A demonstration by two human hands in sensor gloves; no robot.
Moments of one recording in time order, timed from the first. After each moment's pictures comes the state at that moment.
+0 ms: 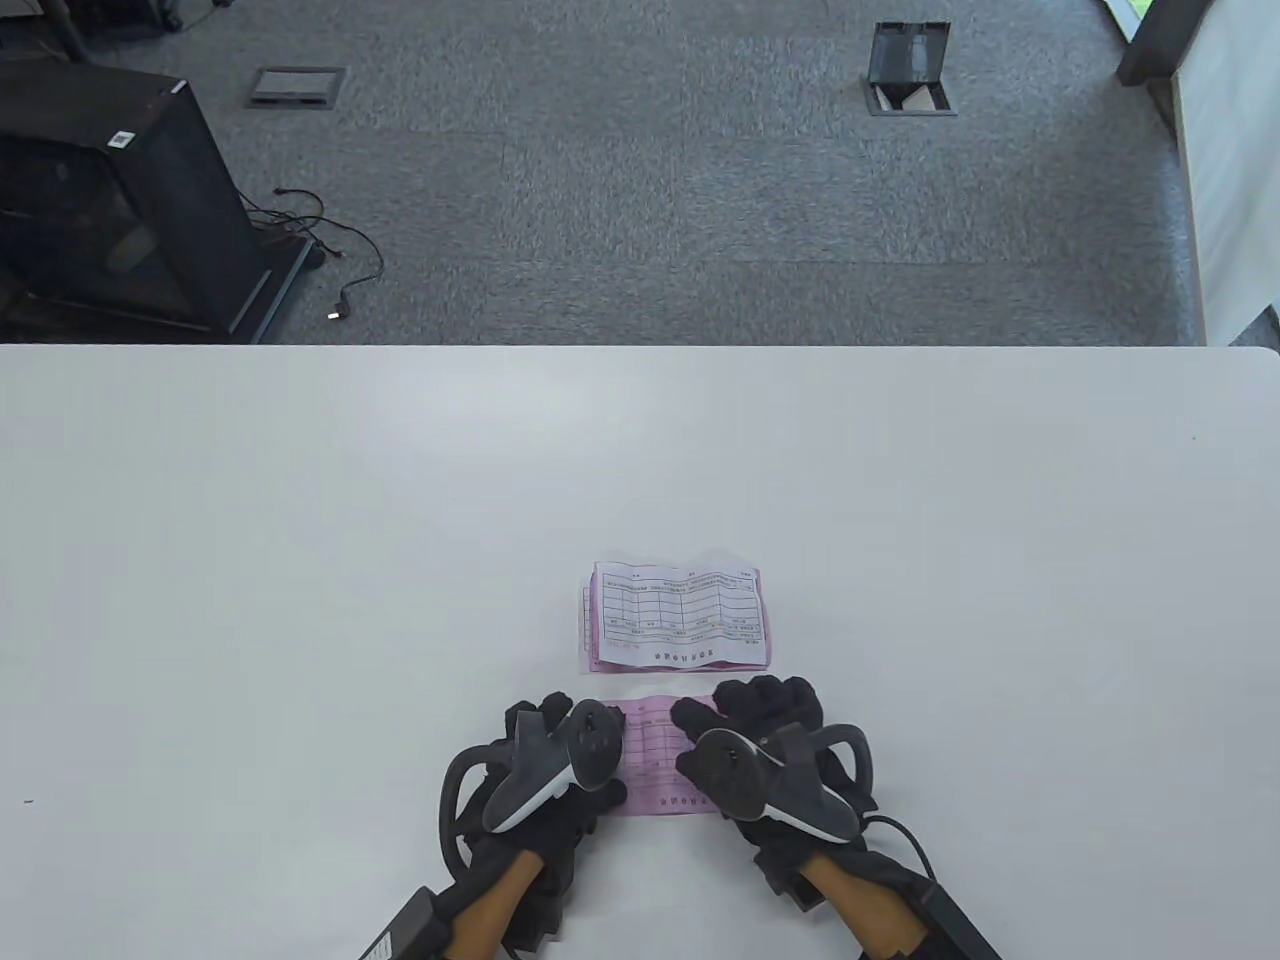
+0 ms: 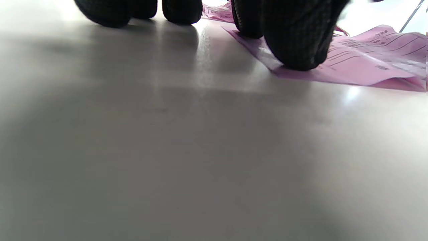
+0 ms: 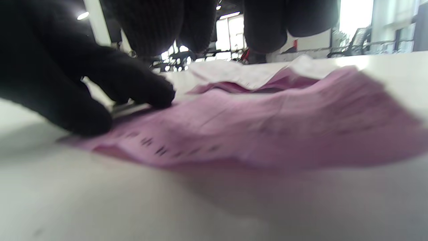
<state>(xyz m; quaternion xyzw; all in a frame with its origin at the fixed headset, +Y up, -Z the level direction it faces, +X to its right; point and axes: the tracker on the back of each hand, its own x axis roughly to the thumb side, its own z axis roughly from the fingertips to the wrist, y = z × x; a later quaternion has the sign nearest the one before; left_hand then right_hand) -0.100 -0.777 -0.214 -0.21 -0.04 0.05 0.97 0.076 -0.748 -0.213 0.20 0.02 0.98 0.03</state>
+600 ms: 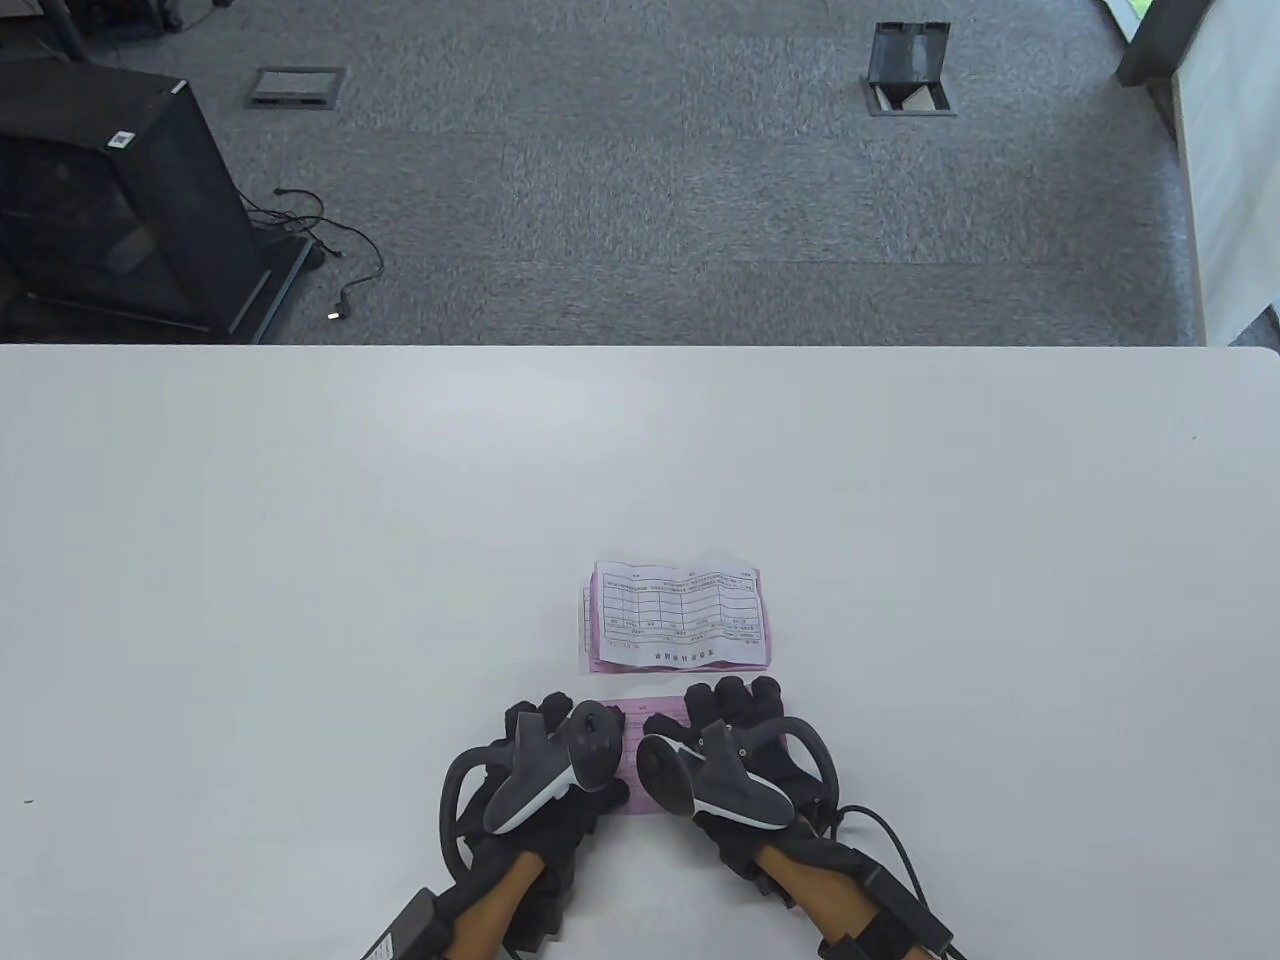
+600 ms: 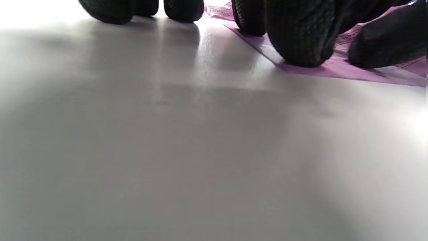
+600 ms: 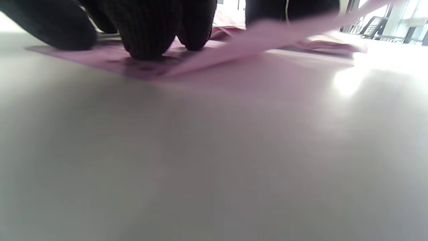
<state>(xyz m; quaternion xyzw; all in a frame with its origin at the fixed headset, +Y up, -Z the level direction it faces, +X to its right) -0.100 -0.776 -0.213 -0.21 -0.03 0.05 0.98 0.060 -0.770 -0.219 0.19 0.05 0.98 -0.08</state>
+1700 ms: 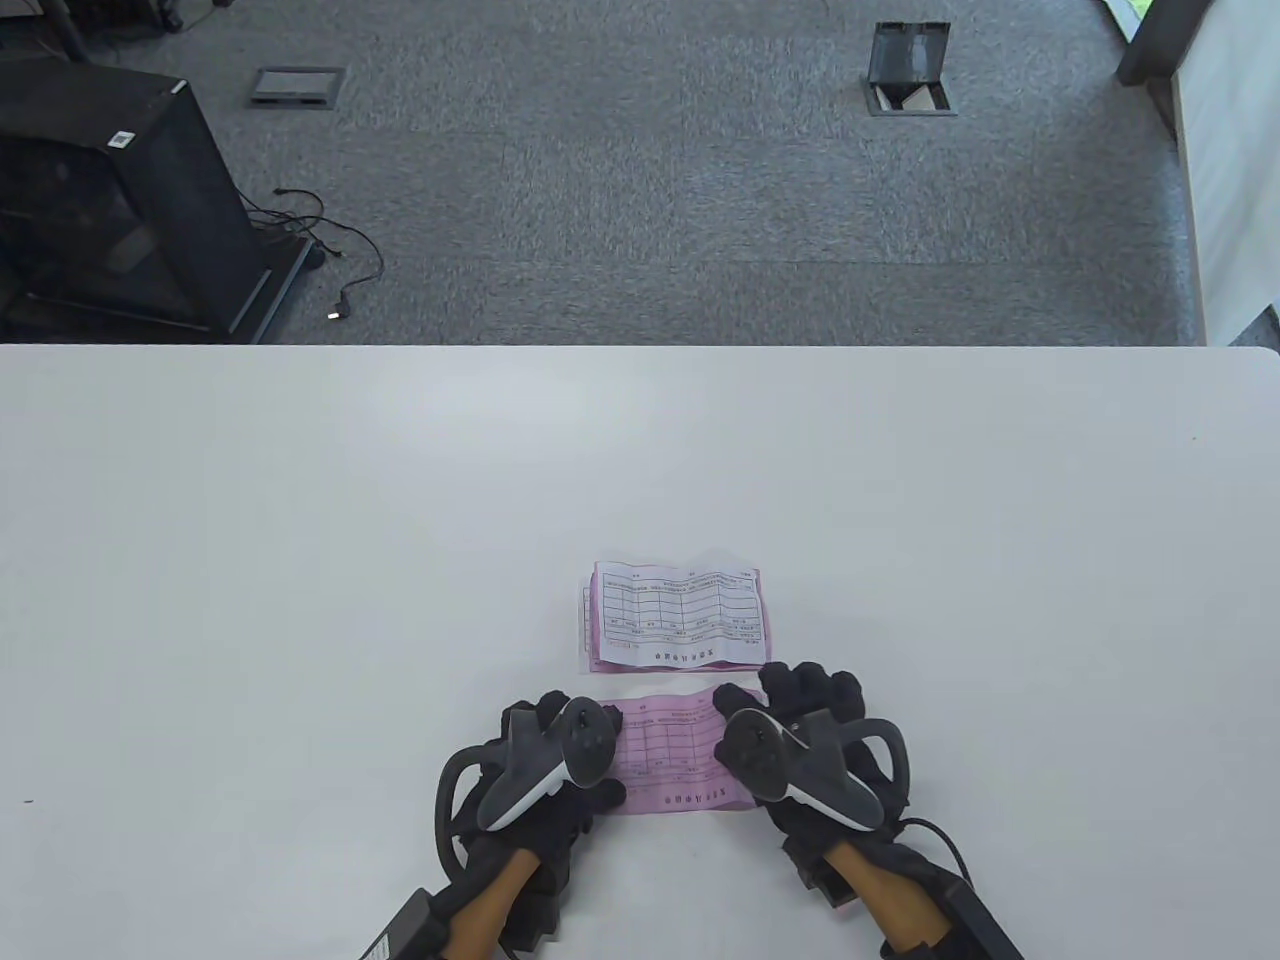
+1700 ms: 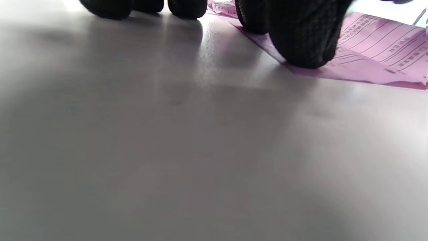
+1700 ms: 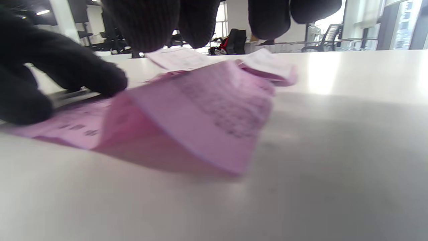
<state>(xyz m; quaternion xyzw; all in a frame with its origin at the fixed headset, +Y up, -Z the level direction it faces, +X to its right) -0.105 -0.776 -0.214 -0.22 -0.03 0.06 0.97 0.093 -0.747 -0.219 0.15 0.04 0.99 0.00</state>
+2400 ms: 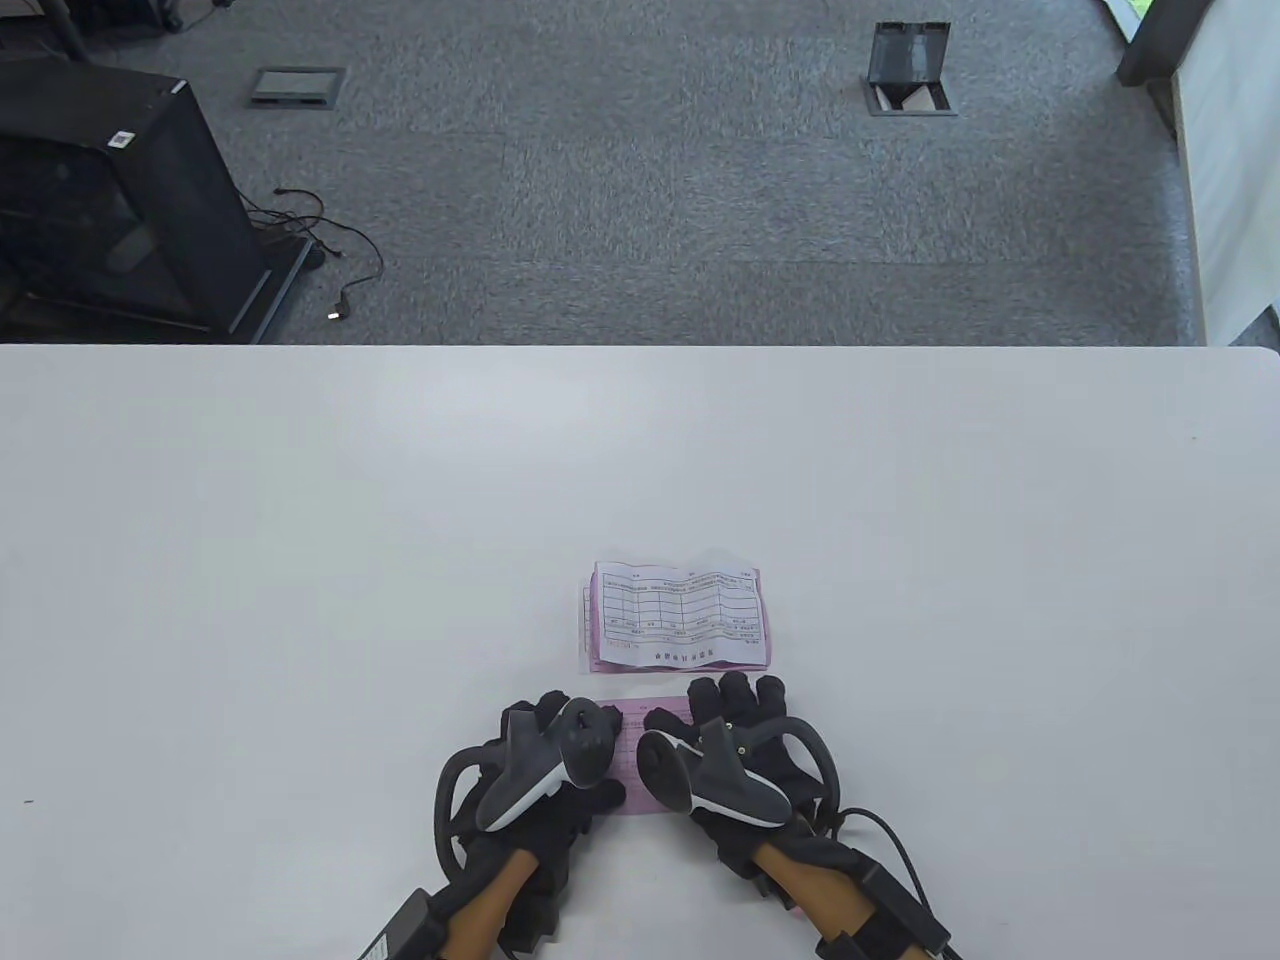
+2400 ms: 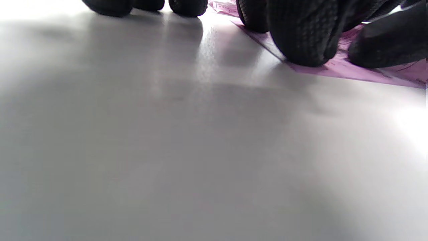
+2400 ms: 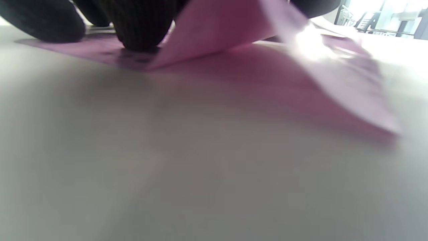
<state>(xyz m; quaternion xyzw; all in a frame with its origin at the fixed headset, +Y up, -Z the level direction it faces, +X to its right) -0.106 -0.775 -0.214 -0.22 -0.03 0.06 0.97 0.058 -0.773 -0.219 0.18 0.07 0.98 -0.07</state>
